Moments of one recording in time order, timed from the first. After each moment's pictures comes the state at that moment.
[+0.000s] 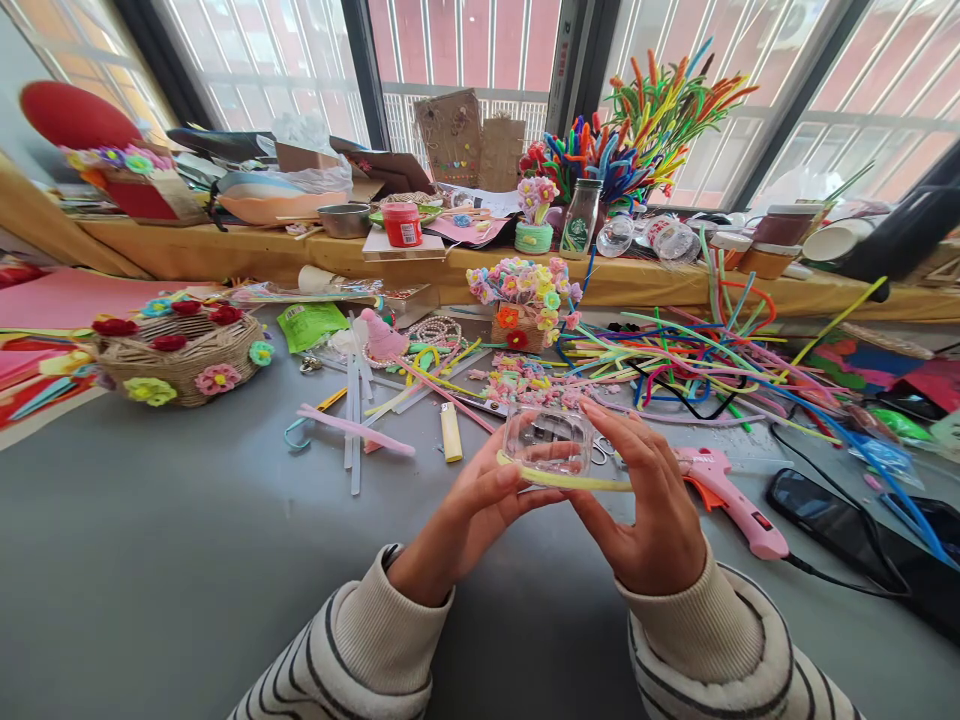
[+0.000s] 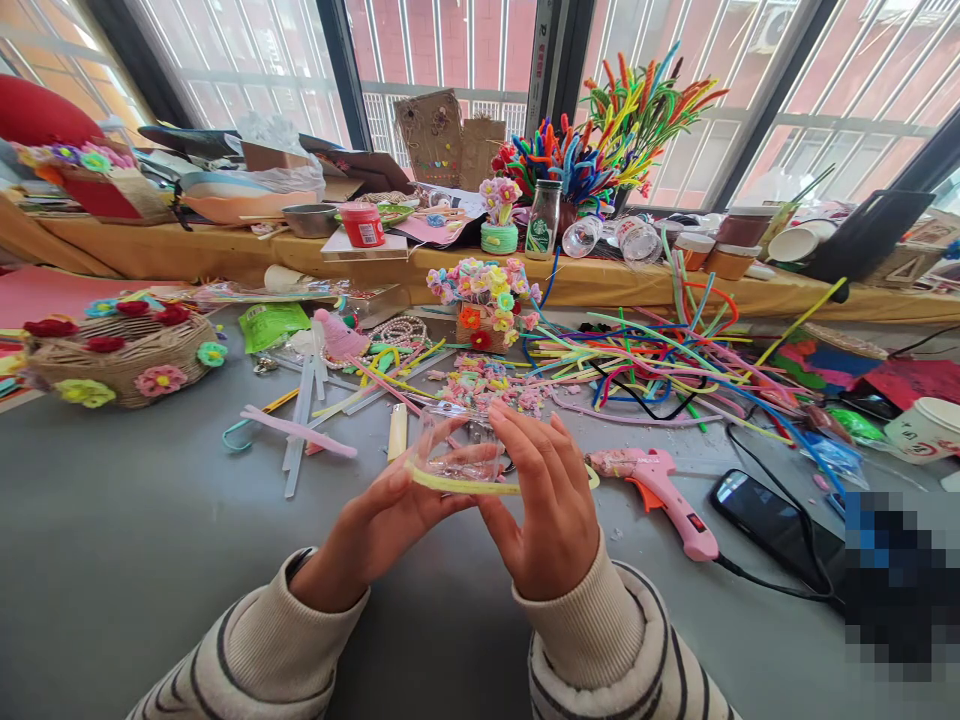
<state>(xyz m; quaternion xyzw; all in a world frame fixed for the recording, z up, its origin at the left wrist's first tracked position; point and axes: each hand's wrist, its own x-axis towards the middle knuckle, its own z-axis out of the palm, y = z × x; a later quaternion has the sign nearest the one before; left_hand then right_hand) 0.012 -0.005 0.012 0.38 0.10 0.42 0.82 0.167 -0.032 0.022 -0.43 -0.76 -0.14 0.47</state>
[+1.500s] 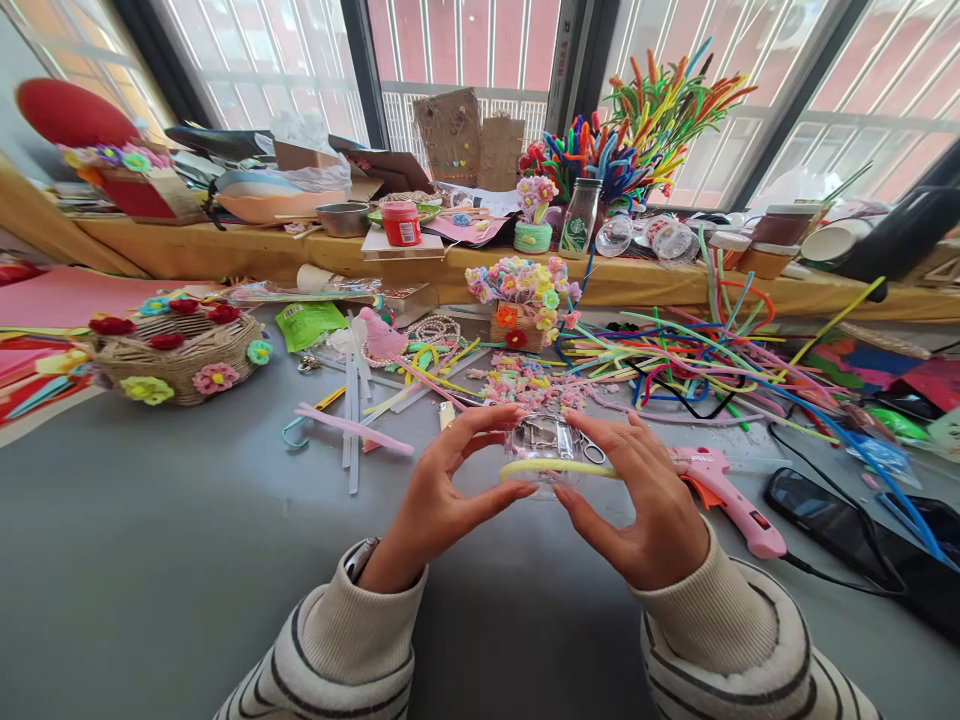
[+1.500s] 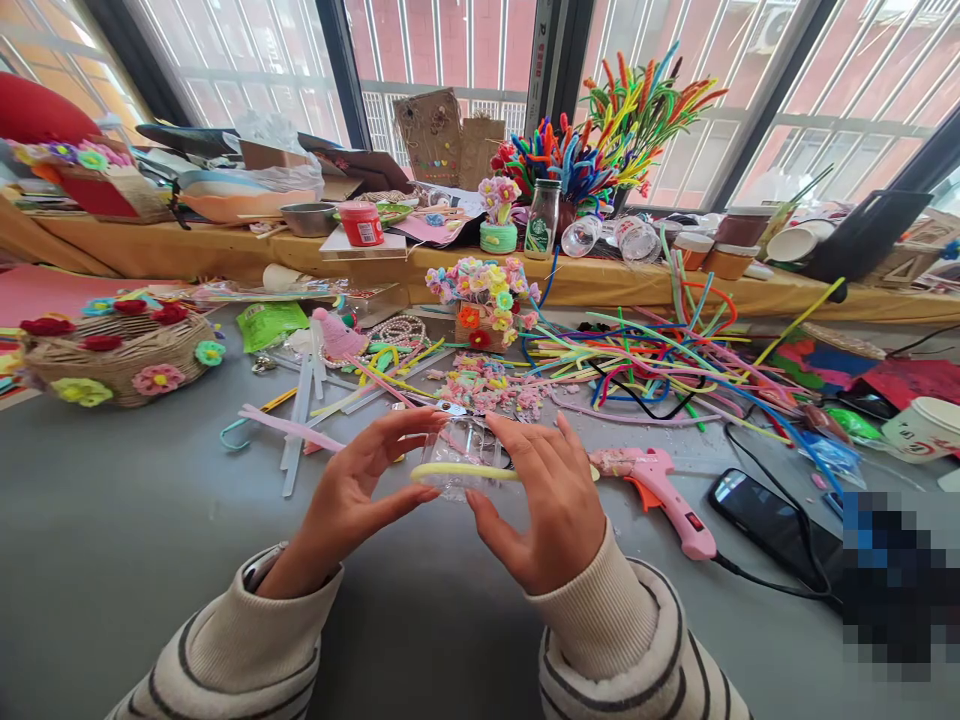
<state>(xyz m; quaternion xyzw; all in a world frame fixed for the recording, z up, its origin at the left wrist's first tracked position) -0.008 0.001 0.020 0.67 0.31 0.50 0.46 0.174 -0.033 0.026 -0.48 -0.78 -0.08 0.39</state>
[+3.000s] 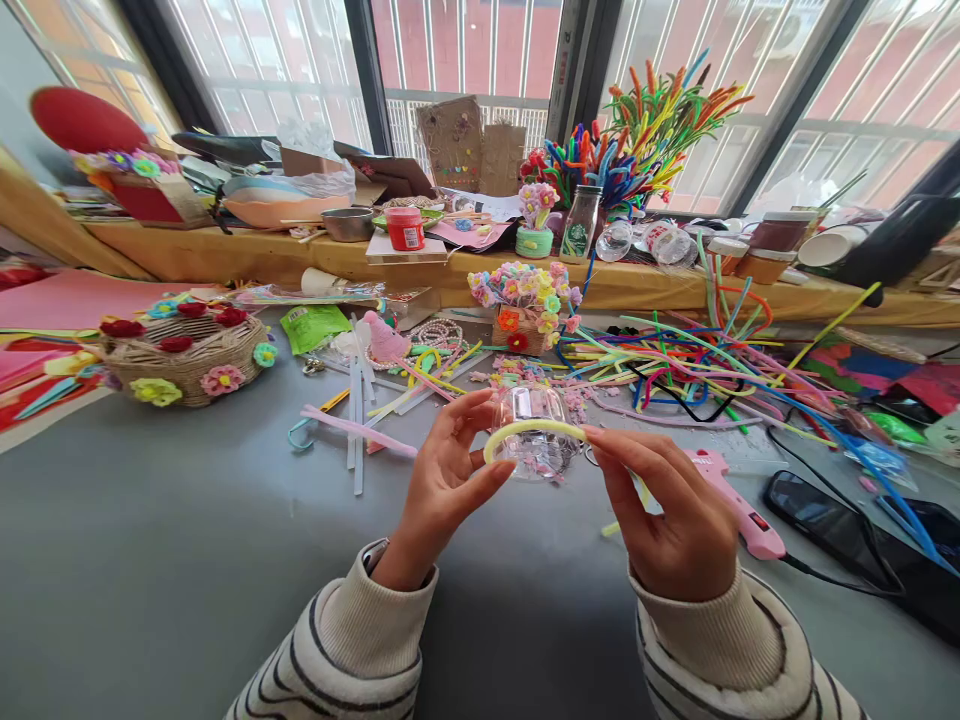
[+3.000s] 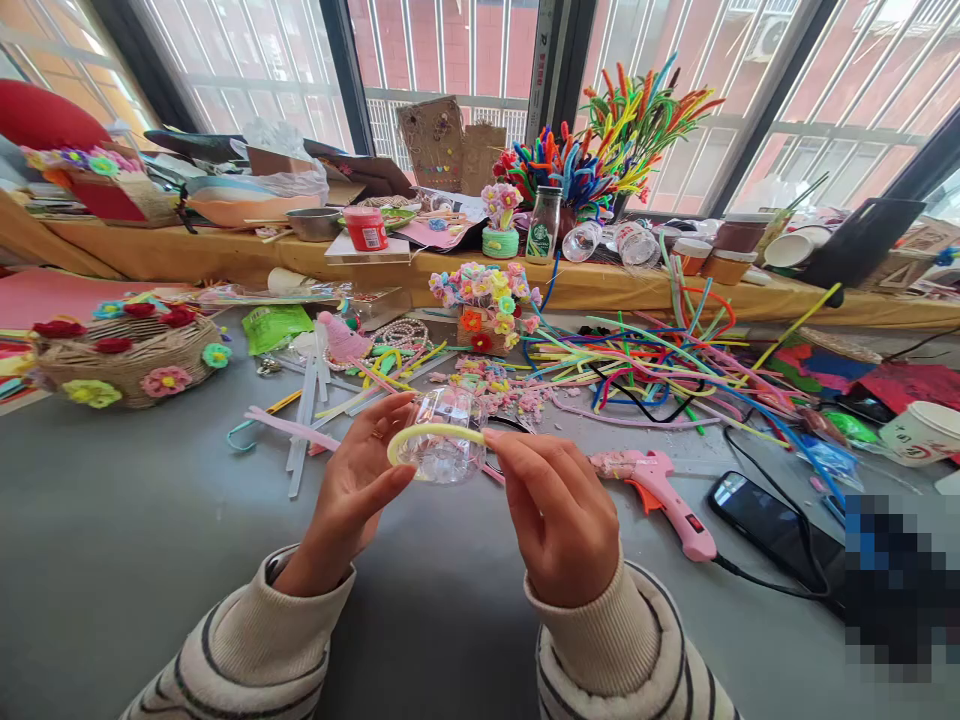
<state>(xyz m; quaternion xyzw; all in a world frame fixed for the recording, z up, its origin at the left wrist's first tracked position) -0.001 0.004 0.016 0.53 0.25 0.59 0.55 0.168 -0.039 0.037 -0.41 -0.74 -0.10 0.53</state>
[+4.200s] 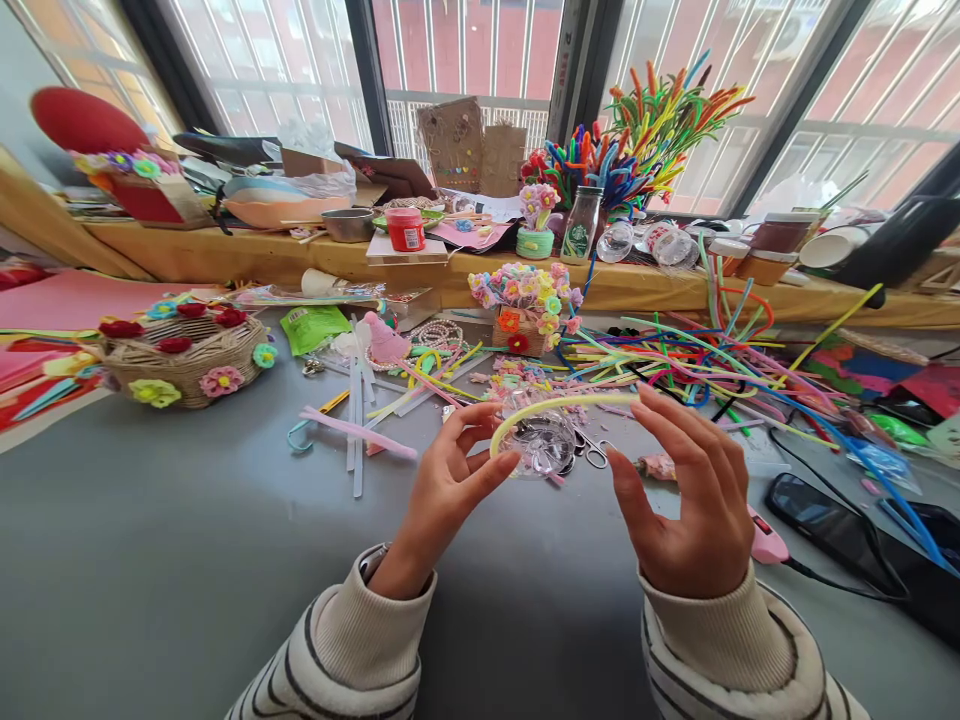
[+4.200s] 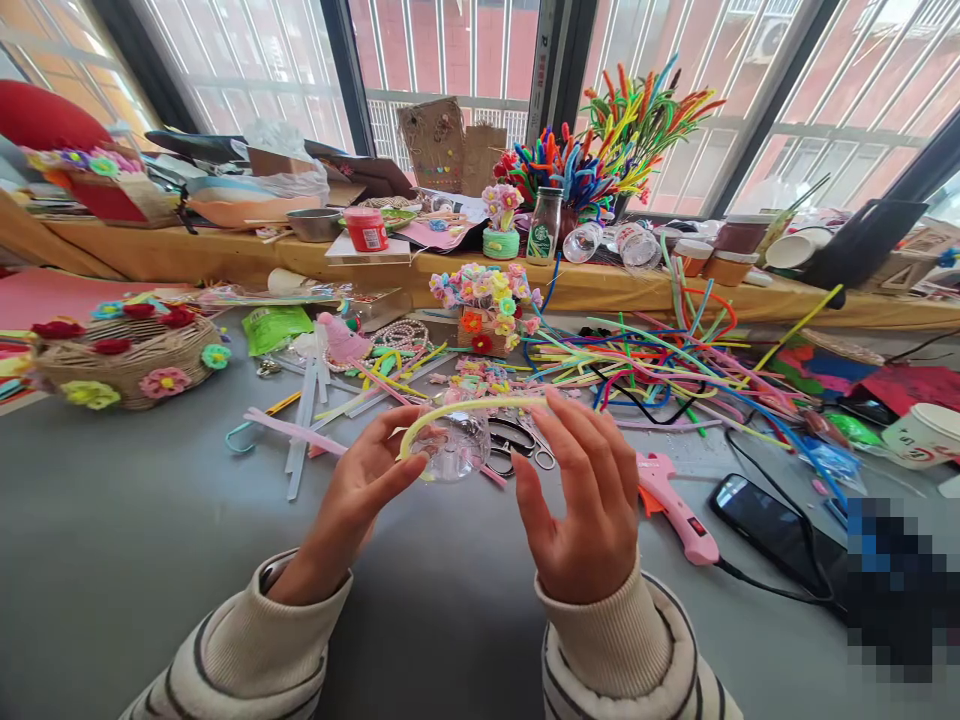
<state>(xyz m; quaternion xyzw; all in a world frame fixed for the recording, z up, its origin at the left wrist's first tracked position) -0.001 0.001 0.021 0.51 0.35 0.54 0.57 0.175 -0.033 0.031 -0.47 -0.68 -0.24 0.51</state>
